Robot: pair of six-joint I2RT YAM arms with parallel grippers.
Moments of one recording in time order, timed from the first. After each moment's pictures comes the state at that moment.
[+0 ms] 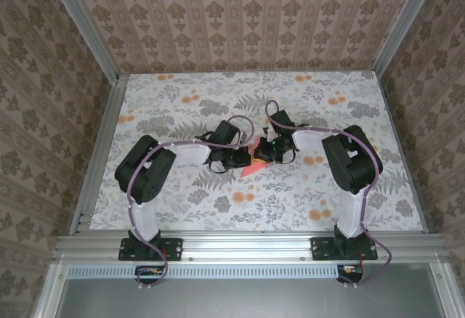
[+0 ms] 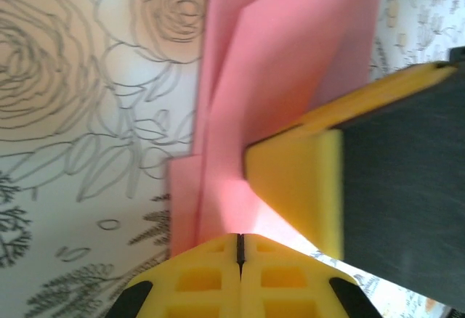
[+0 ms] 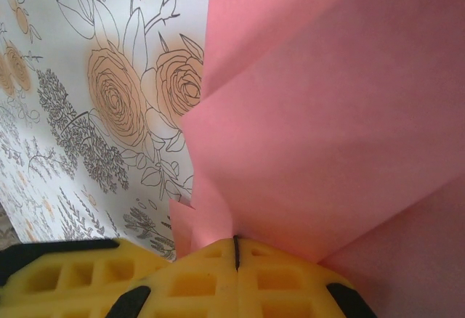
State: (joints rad) left arm -0.73 1.90 1.04 -0.13 0.44 -0.68; right arm 0.40 1.94 1.10 -0.31 -0.53 0.68
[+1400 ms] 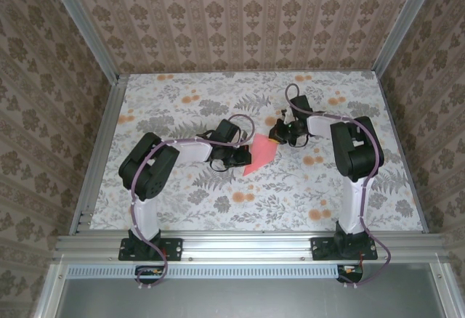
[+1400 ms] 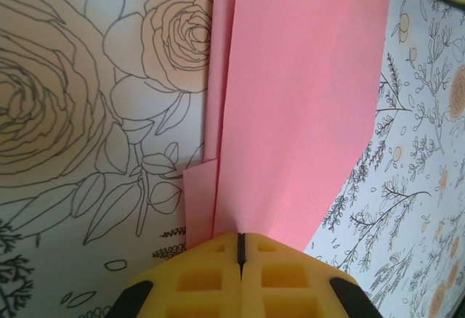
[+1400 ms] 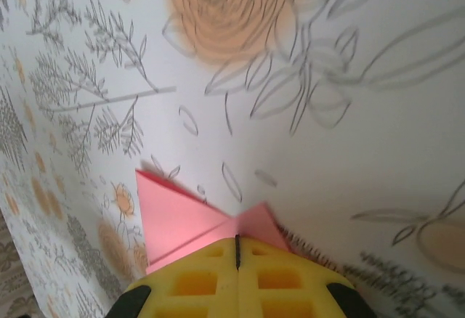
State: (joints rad) left arm -0.72 1.94 1.07 -0.14 0.45 -0.67; right arm 0.19 2.06 1.26 -0.30 -0.54 0.60
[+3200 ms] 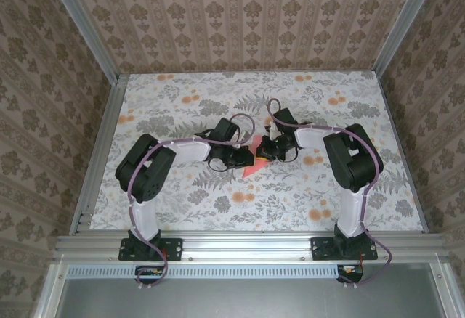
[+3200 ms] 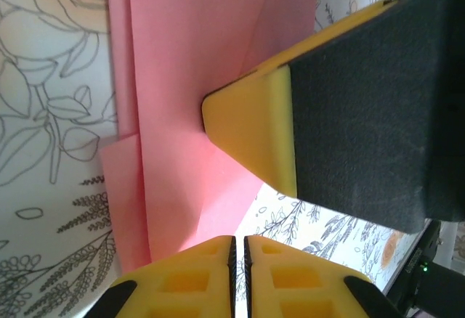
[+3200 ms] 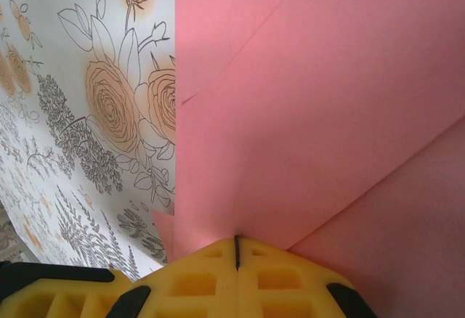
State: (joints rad) left arm -0.72 1.90 1.07 -0.18 0.58 -0.66; right arm 0.37 1.96 1.12 -0.35 -0.55 0.62
